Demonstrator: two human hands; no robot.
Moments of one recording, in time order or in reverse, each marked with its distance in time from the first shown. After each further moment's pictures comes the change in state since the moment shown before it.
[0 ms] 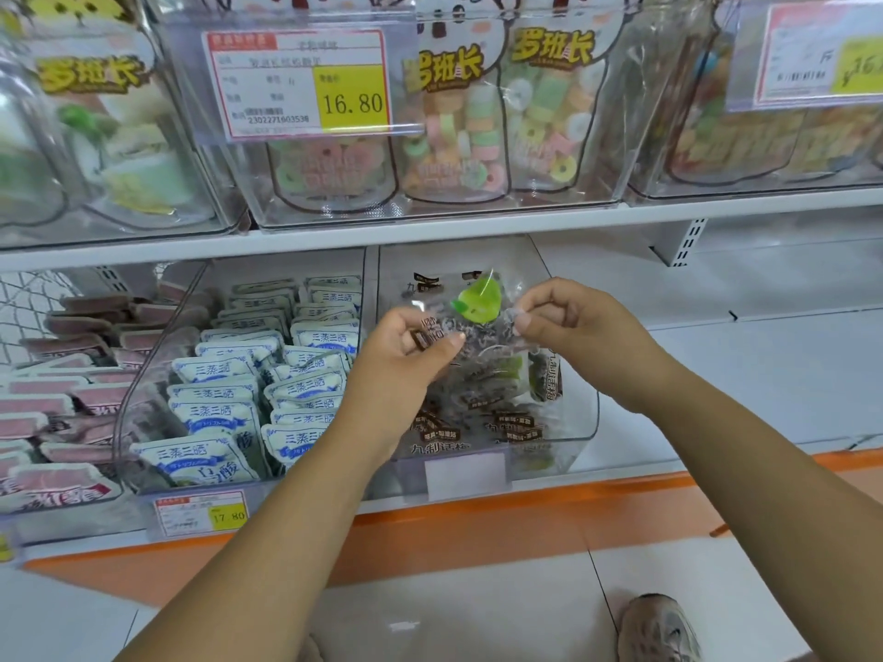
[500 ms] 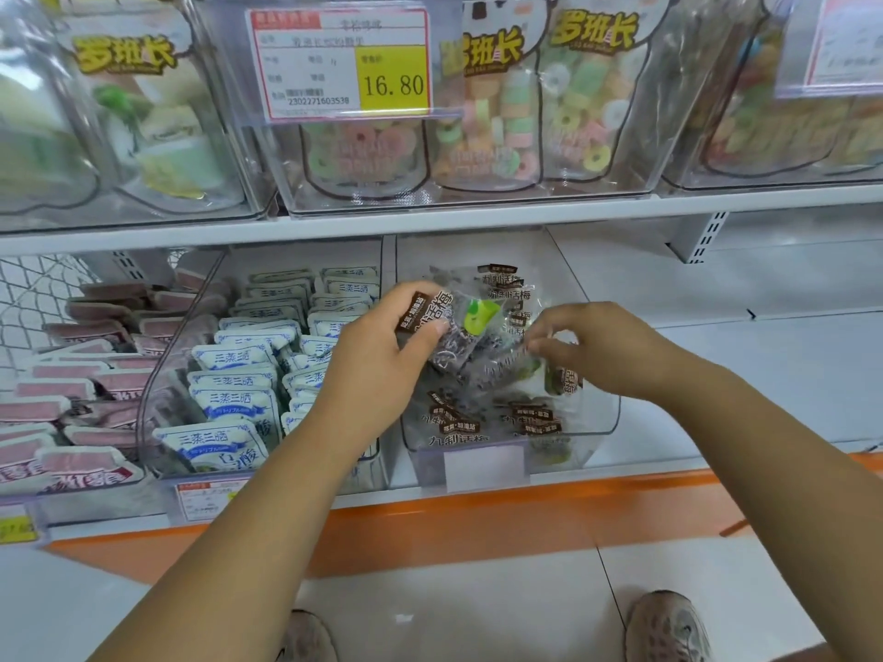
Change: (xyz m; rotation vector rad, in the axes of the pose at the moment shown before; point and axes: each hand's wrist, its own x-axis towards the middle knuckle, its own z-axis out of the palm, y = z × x) left_hand -0.002 0.004 -0.038 0.591 0.045 0.326; right_hand 0.008 0.006 0.000 -0.733 -0.174 -0.046
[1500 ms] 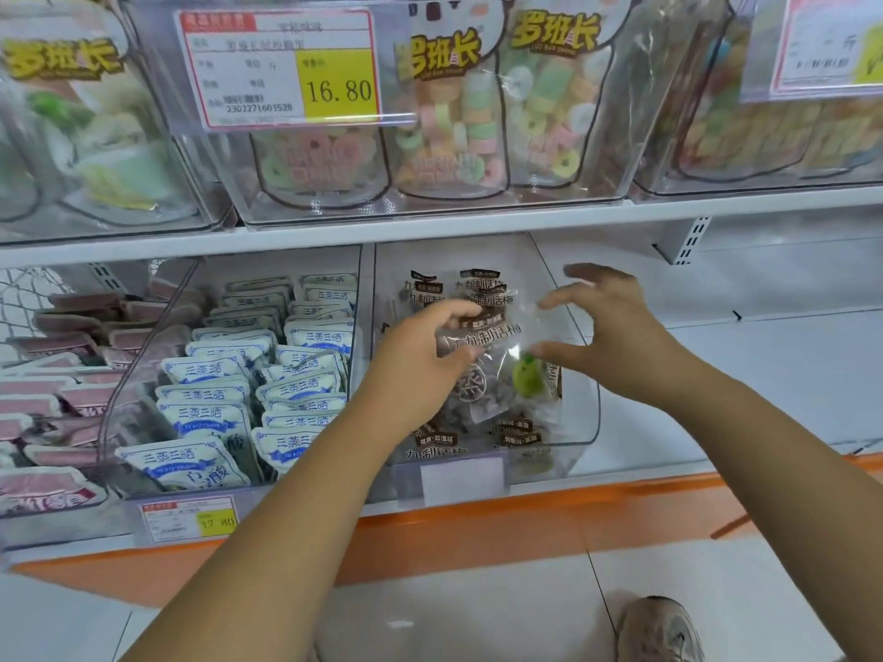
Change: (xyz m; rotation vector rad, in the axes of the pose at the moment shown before) left_hand 0.021 0.012 0.045 -0.072 -0.156 -0.047; right_hand -0.005 0.028 -0.007 0.002 0.240 0.076
